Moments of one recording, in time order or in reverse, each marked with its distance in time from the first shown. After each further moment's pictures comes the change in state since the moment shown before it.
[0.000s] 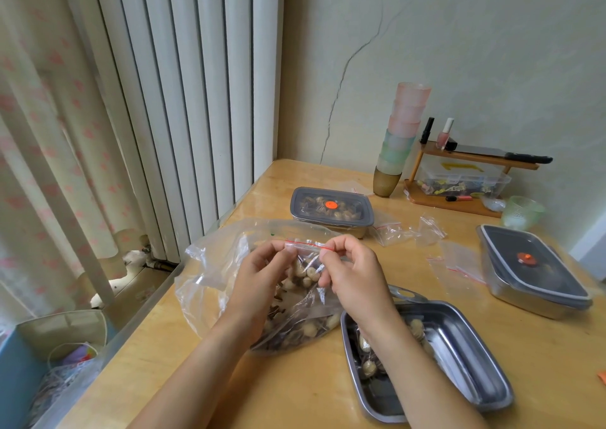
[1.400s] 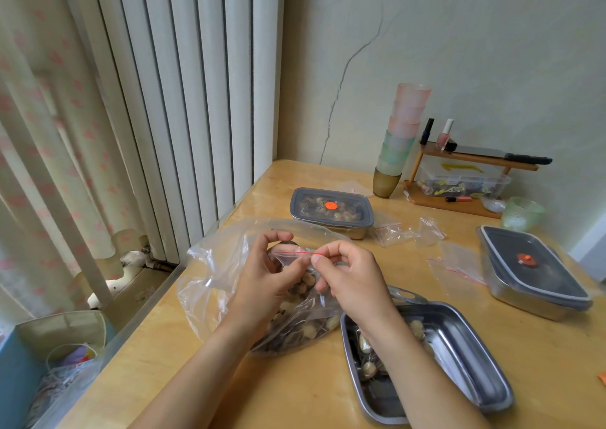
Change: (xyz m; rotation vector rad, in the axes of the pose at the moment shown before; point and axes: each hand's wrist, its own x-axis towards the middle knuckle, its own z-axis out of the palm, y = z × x) left_hand -0.002 0.003 0.006 -0.124 -0.061 0.059; right_hand 0.001 -0.001 0.000 -0.048 -0.050 0.022
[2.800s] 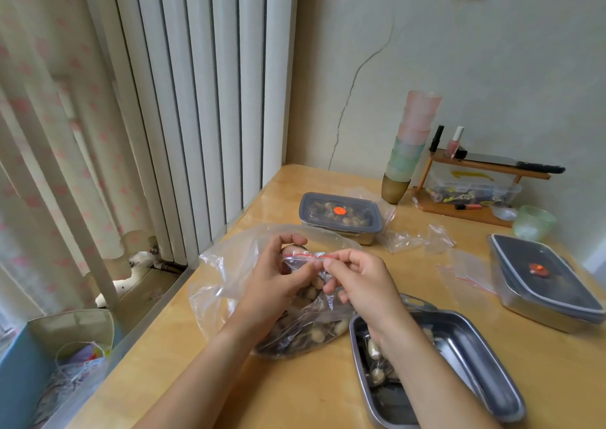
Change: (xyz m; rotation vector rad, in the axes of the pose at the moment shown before) left_hand 0.006 -0.002 -0.007 0.102 -0.042 -0.018; right_hand 0.001 -0.001 -0.001 0.098 -0.026 0.121
